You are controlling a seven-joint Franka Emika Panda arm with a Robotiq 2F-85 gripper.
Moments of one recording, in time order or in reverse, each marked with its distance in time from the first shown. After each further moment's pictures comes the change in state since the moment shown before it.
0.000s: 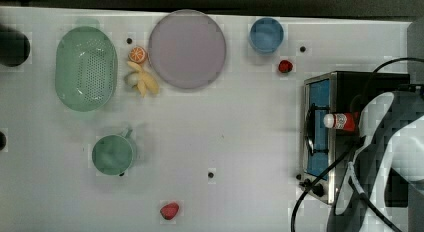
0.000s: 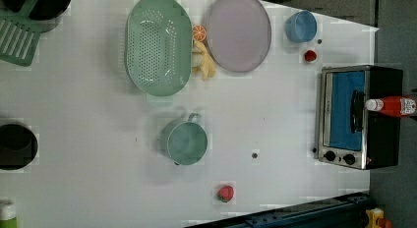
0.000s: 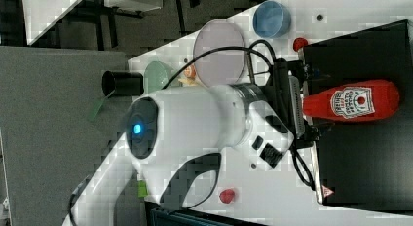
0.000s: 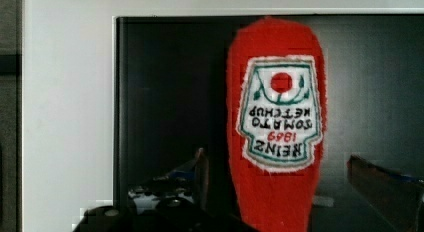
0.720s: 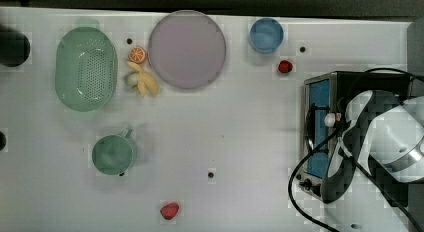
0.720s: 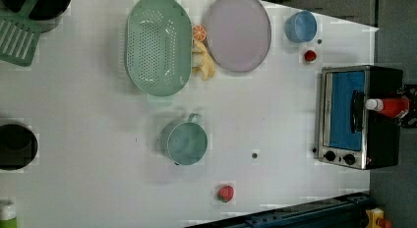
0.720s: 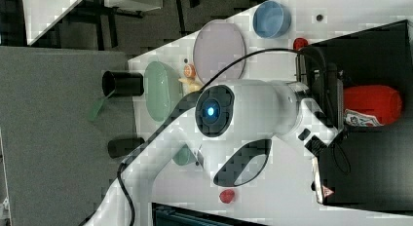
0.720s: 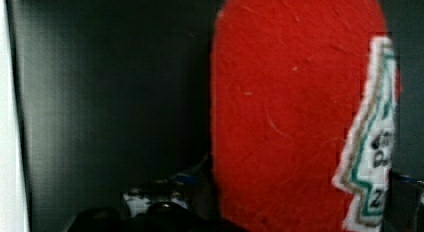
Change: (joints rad) arm -0.034 0.164 0.007 -0.025 0.099 0.102 0.004
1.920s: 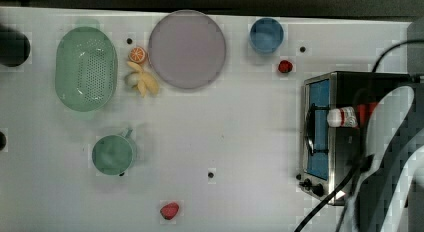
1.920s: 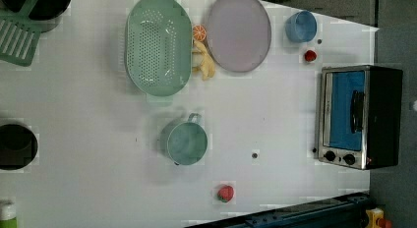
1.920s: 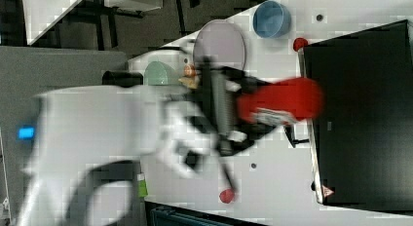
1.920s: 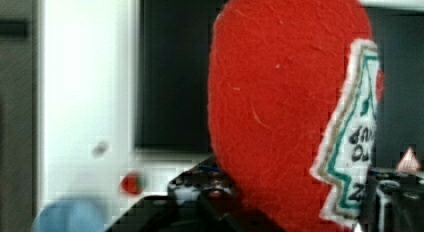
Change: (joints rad) arm 0.067 -0.308 0.059 0.174 -0.174 -0.409 -0.005
